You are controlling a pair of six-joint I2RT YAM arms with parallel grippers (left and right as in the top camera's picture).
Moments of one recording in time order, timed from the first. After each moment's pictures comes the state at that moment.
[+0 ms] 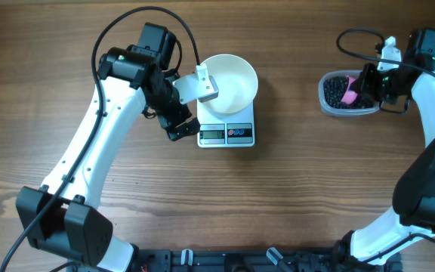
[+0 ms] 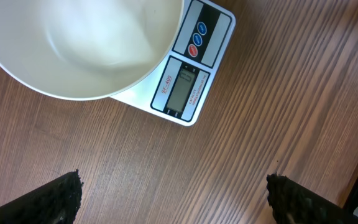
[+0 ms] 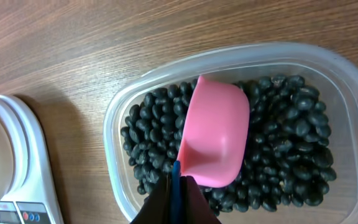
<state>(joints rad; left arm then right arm) -0.31 1.69 1.58 -1.25 0.28 0.85 -0.29 1.86 1.43 -0.82 -0.40 0.01</state>
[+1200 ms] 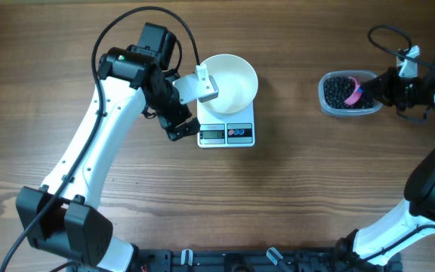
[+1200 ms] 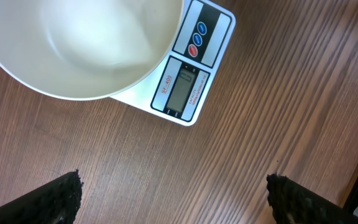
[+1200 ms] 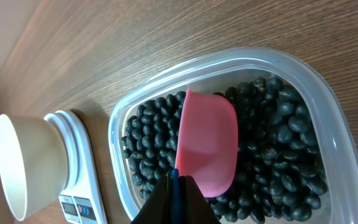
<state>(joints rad) -0.31 1.69 1.58 -1.25 0.28 0.85 -0.46 1.93 1.43 -0.81 -0.69 -0.01</state>
